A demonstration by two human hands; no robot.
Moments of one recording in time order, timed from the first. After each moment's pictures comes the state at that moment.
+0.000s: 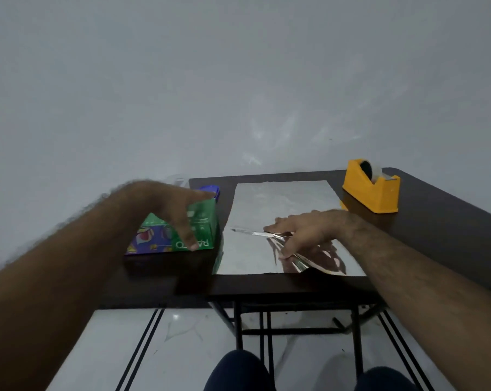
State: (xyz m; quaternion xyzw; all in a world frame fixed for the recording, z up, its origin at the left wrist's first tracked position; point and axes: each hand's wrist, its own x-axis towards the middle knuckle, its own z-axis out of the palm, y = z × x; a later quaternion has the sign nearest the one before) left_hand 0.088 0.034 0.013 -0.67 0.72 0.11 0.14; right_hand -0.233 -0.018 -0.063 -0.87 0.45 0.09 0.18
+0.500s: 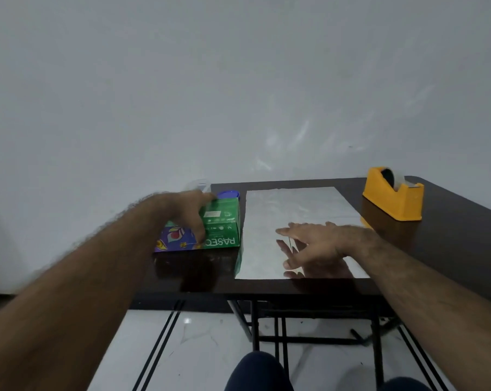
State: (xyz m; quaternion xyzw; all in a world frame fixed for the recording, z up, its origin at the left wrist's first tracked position) left_hand 0.127 0.033 -0.008 -0.70 0.71 0.07 0.04; right_hand -0.209 0.002 -0.078 -0.88 0.44 0.06 0.15
